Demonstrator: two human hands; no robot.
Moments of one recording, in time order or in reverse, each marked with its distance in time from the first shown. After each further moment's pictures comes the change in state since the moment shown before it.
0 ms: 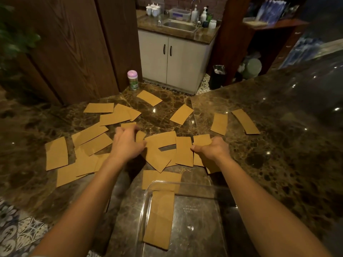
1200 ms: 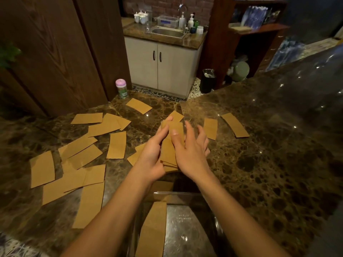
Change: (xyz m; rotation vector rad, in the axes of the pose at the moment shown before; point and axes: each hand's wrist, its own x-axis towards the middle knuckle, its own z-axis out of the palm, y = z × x) left_hand -0.048 0.101 0.019 -1.754 -0.753 -0.163; right_hand -0.090 -0.037 -0.002 0.090 0.086 -0.502
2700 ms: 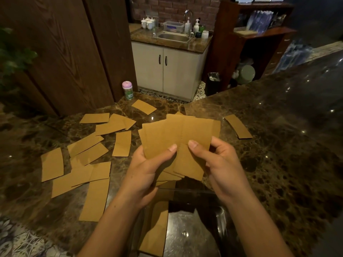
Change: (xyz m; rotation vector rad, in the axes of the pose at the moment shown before) left_hand -0.100 -0.009 0.033 0.366 0.226 0.298; right_hand -0.061 -0.001 -0.069 0.917 -0.192 0.014
